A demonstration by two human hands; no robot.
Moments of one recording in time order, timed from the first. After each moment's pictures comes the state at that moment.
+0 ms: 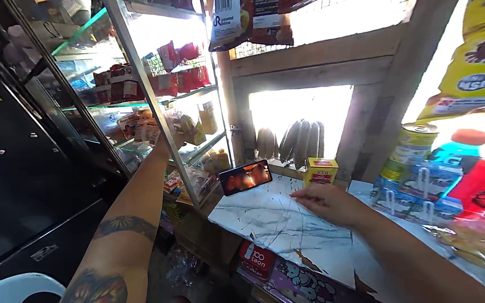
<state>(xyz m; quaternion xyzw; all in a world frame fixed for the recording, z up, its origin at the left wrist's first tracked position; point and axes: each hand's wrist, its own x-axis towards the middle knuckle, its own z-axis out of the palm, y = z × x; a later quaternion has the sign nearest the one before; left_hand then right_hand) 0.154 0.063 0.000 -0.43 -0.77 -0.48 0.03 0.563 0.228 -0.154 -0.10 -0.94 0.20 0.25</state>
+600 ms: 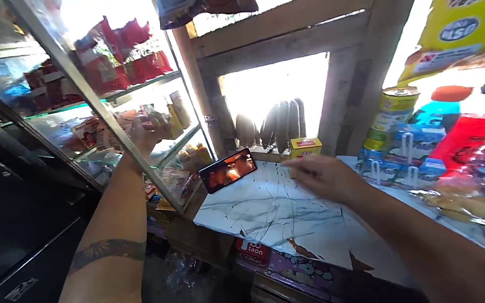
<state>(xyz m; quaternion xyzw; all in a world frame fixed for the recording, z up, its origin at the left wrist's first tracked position) 0.138 0.087 -0.012 -0.41 -0.76 -0.51 0.01 0.568 0.220 -0.148 -0.14 -0.90 0.13 0.40</state>
